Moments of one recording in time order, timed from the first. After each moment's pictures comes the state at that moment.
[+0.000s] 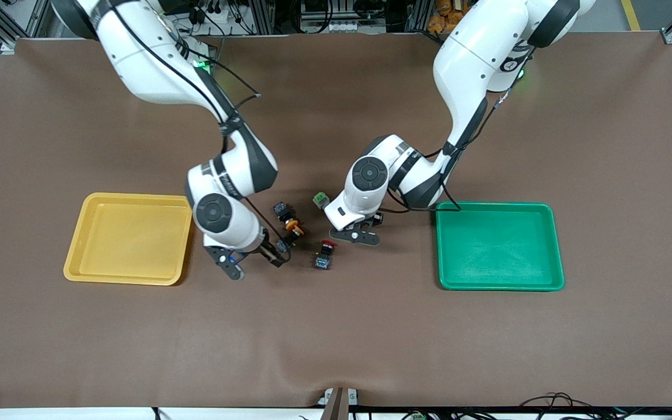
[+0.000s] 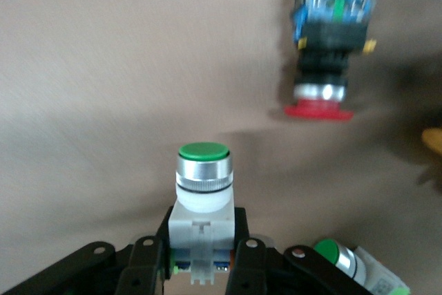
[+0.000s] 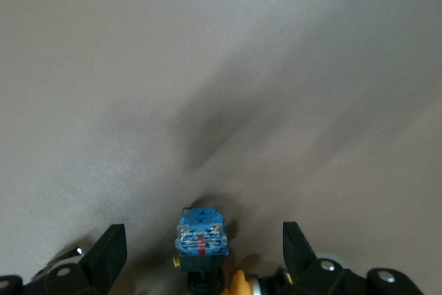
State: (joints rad) left arm -0.59 0.79 -0.16 -1.50 0.10 2.33 -0.57; right arm 0.49 0.73 0.00 -1.53 0.12 2.24 1.21
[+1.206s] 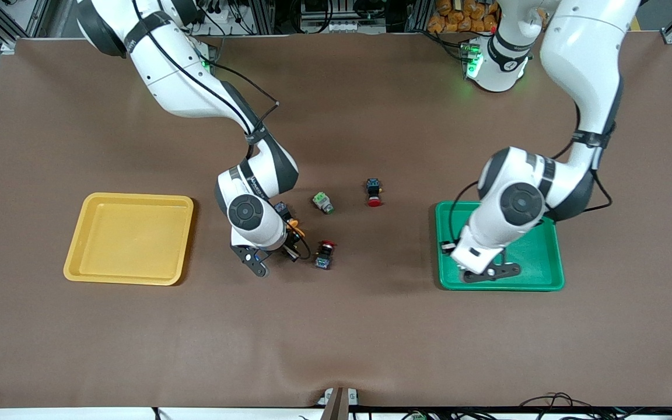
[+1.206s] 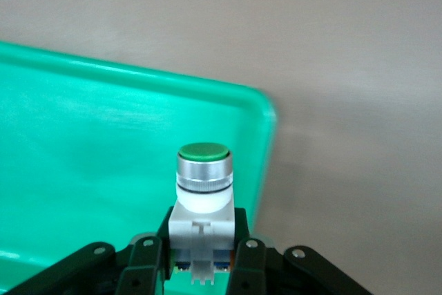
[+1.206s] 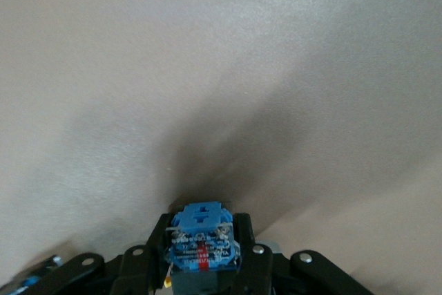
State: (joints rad) left arm -0.16 0.55 -0.18 -1.68 0.11 2.20 -0.54; right arm 0.53 0.81 -0.01 -1.49 0.15 2.31 1.23
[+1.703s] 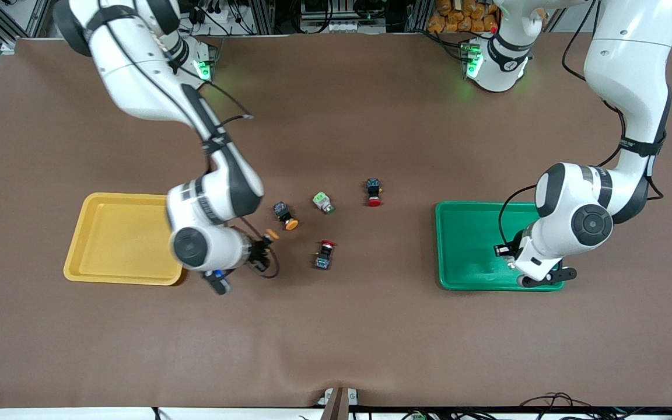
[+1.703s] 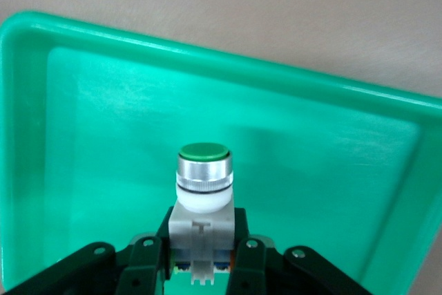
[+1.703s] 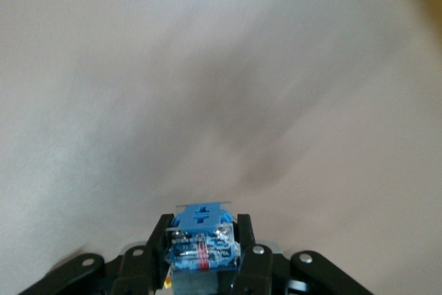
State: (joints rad) left arm 0.03 0.56 -0.18 -1.79 0.11 2.24 -0.39; right arm 0.37 0.79 -0.03 -1.30 0.22 1.89 1.06
